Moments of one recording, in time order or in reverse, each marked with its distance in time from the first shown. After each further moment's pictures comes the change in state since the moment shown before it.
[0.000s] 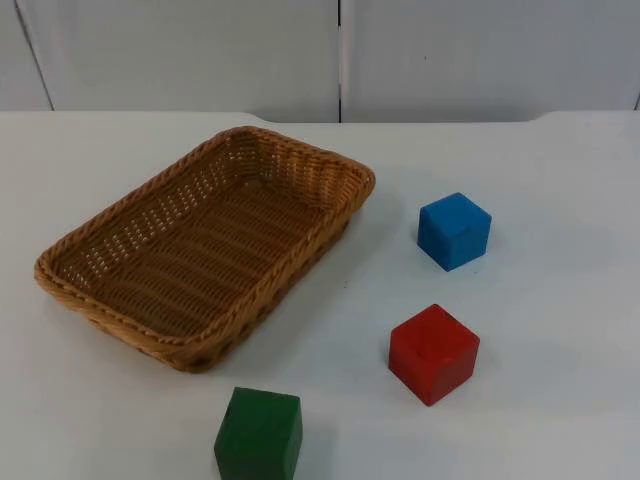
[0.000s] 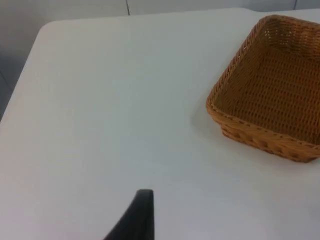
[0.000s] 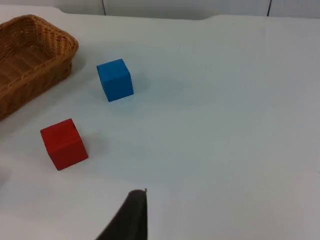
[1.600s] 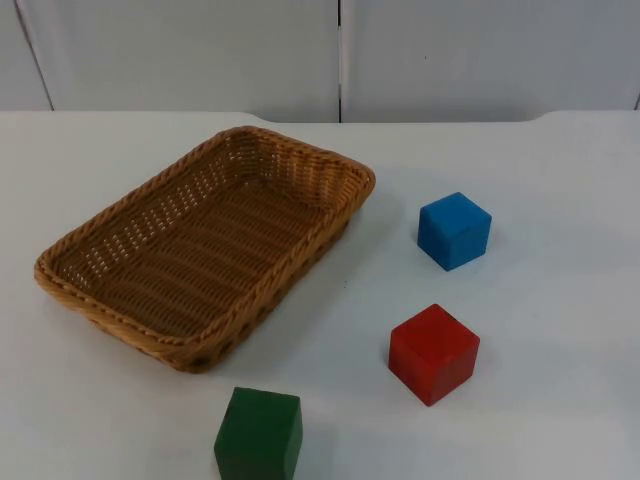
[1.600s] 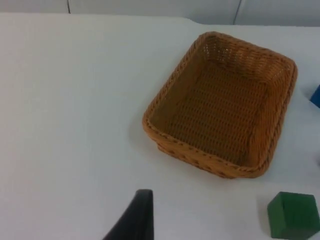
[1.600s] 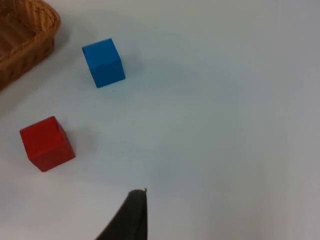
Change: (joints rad) right arm 0.000 0.530 -0.120 0.000 -0.205 -0.039; left arm 0.000 0.220 -0.108 -0.194 -0.053 0.000
